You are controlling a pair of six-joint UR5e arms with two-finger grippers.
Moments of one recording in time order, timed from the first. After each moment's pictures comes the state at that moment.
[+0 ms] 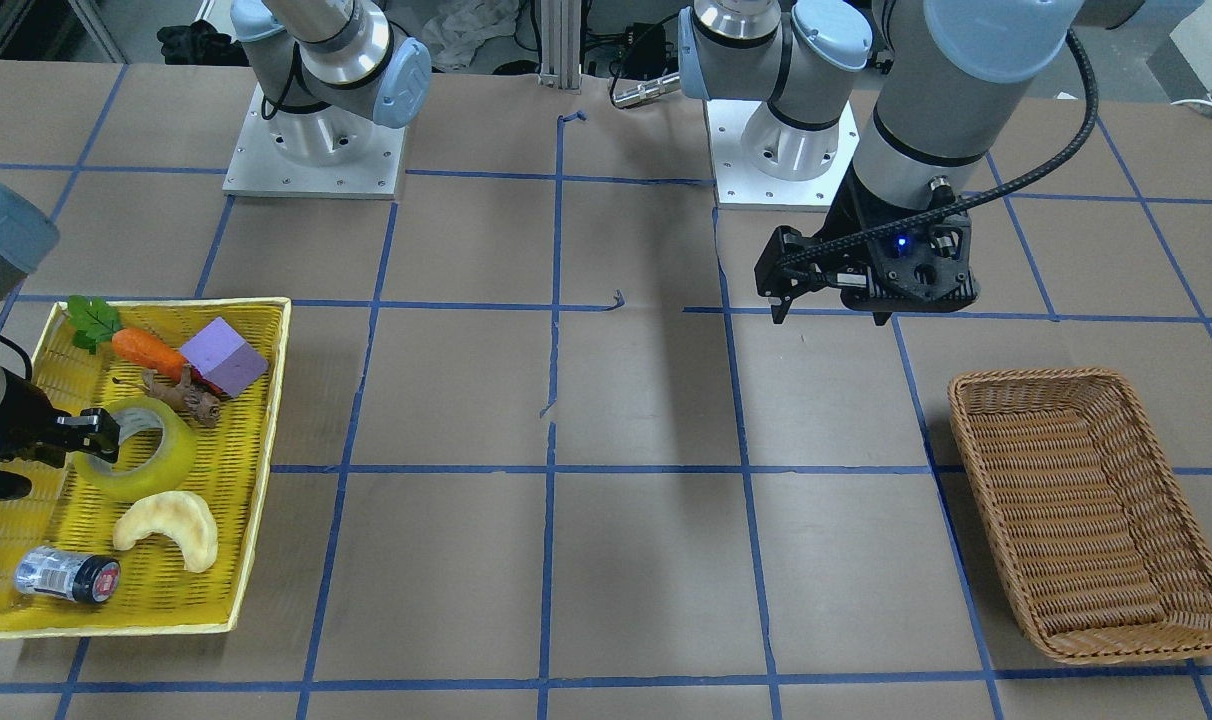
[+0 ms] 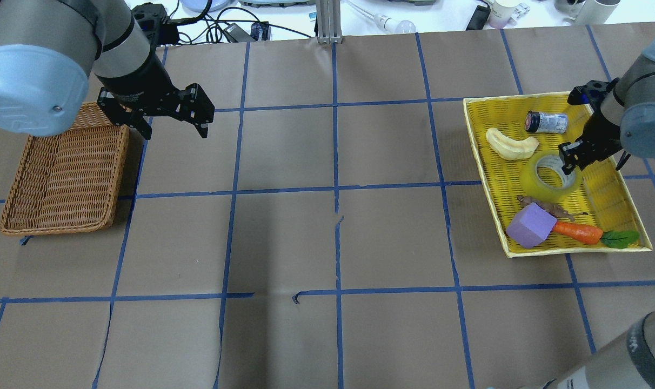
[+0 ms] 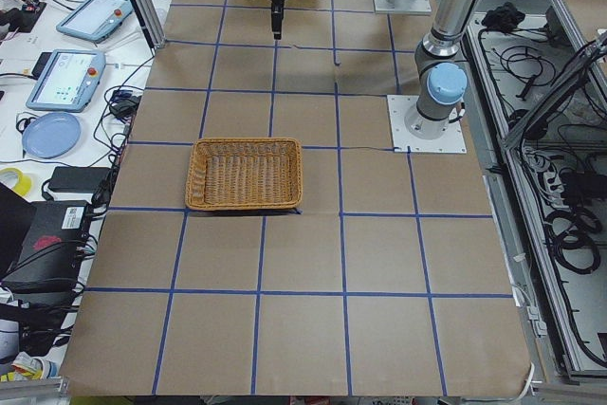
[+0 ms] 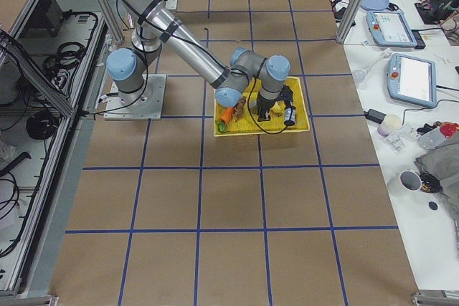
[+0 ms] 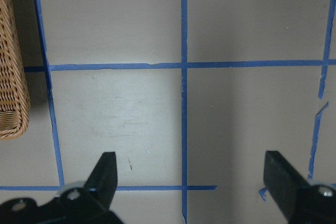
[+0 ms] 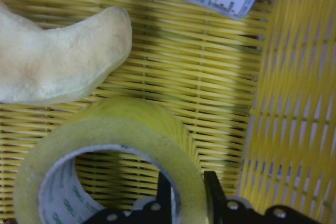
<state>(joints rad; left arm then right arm) -1.57 -1.63 -1.61 -1.45 1.59 0.00 1.10 -1.17 1.80 -2.13 -1.61 -0.60</state>
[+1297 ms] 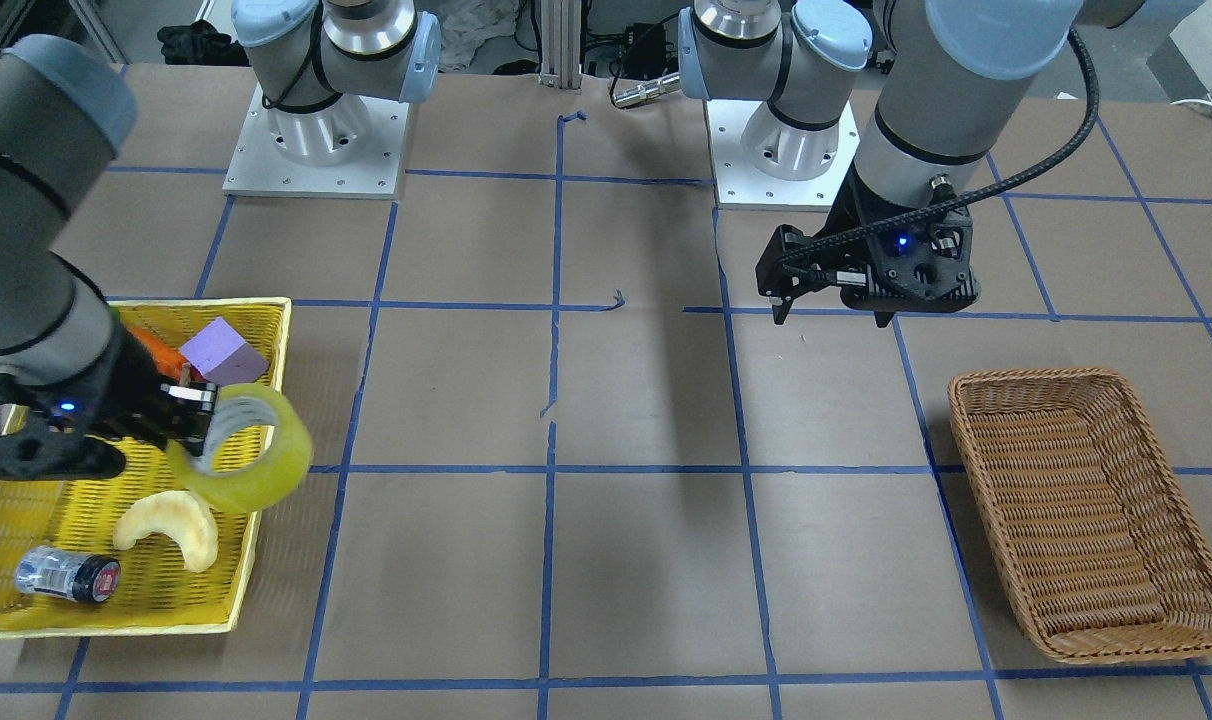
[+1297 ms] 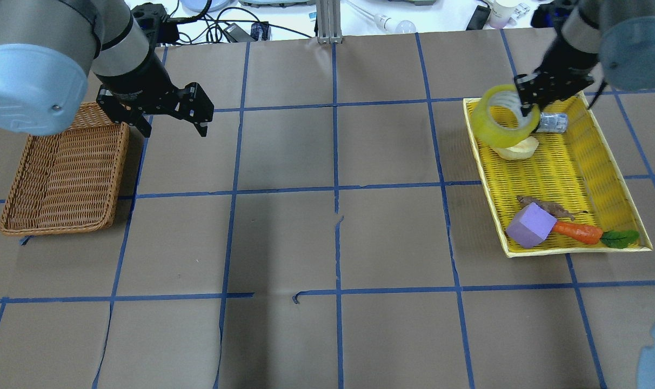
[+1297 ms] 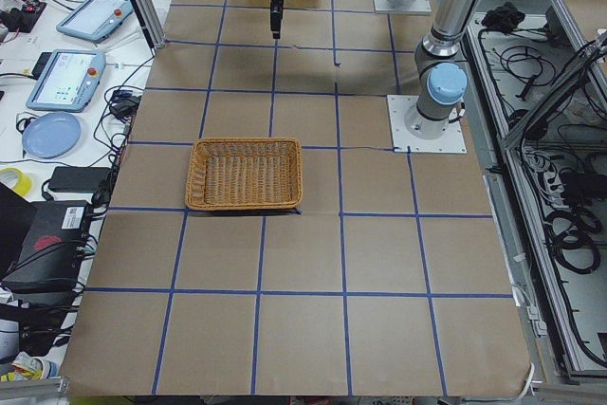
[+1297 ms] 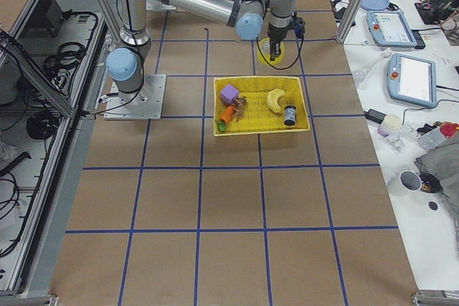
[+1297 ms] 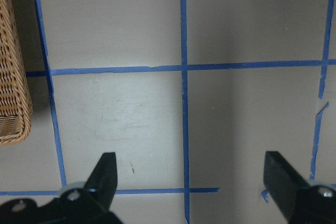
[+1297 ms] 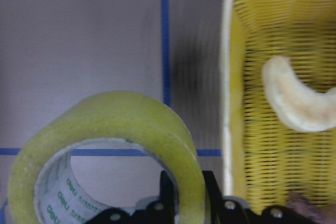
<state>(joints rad) -1.57 -1.63 -1.61 -1.45 1.59 0.03 1.55 -1.25 1.58 -1.88 -1.54 -0.01</state>
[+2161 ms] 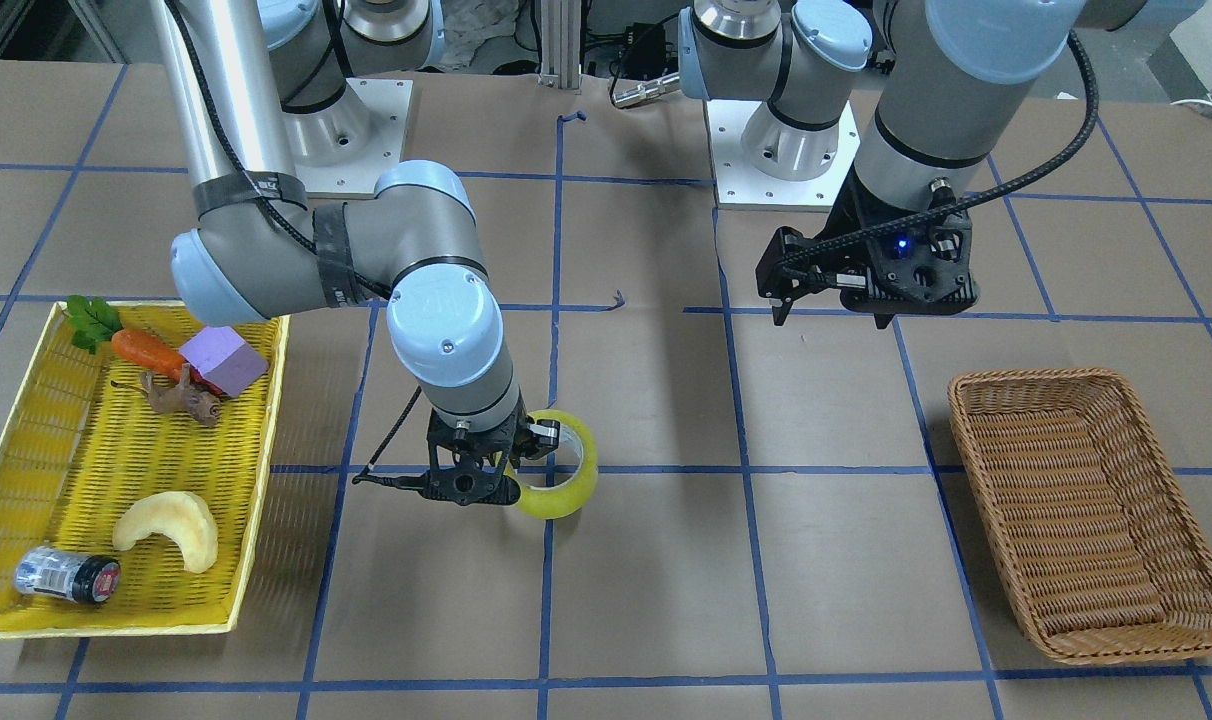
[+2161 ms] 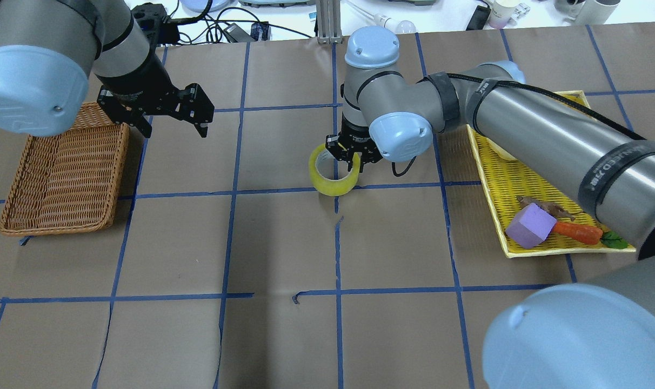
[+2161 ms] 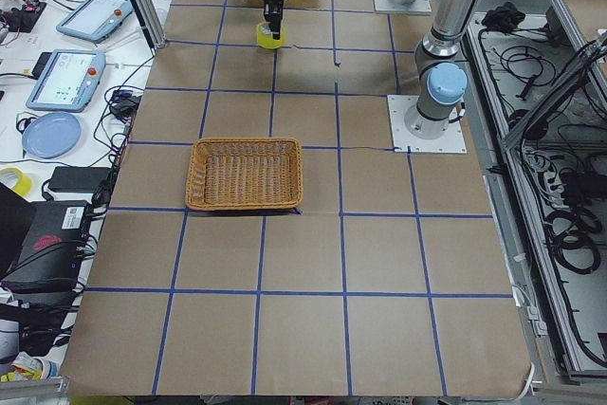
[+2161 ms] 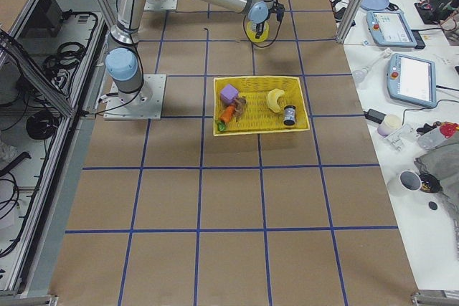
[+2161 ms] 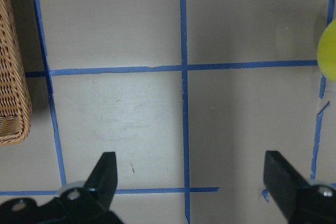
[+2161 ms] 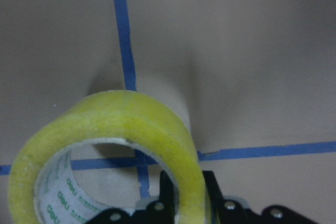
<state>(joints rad) -1.57 -1.63 -1.61 -1.45 1.59 0.03 1.86 -1.06 1.58 -2.04 -1.49 0.38</state>
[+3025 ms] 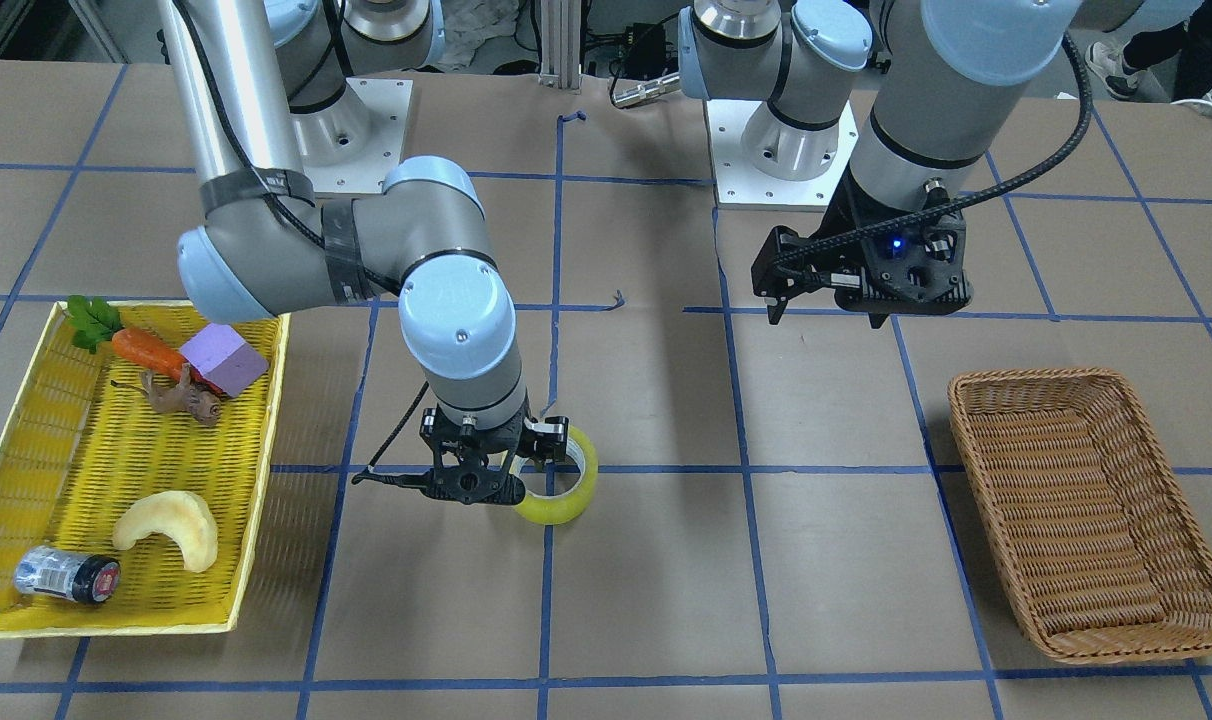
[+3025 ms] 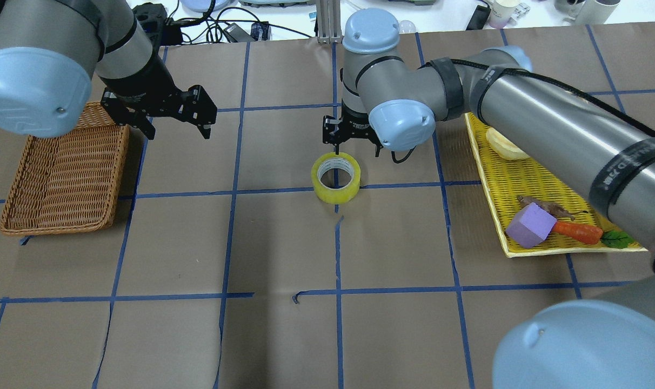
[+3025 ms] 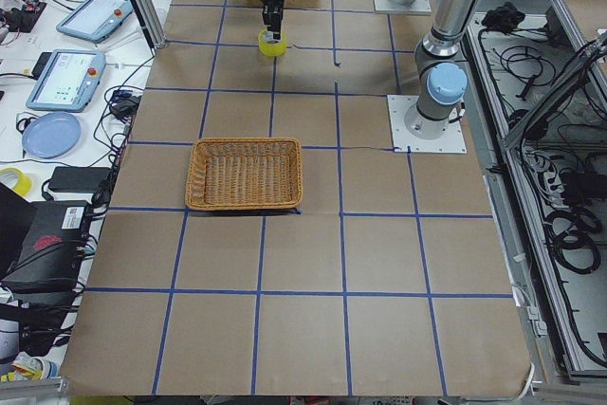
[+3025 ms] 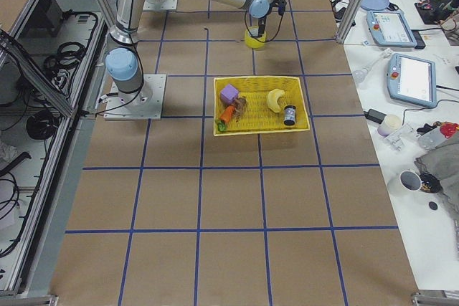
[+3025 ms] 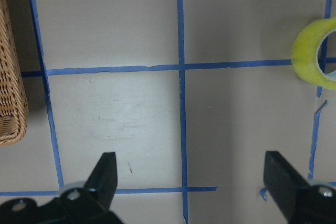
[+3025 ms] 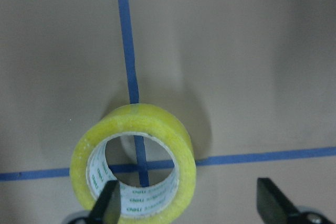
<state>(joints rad) -1.58 -1.63 -1.62 -1.45 1.58 0.02 1.84 -1.12 1.51 -1.98 -1.53 0.37</state>
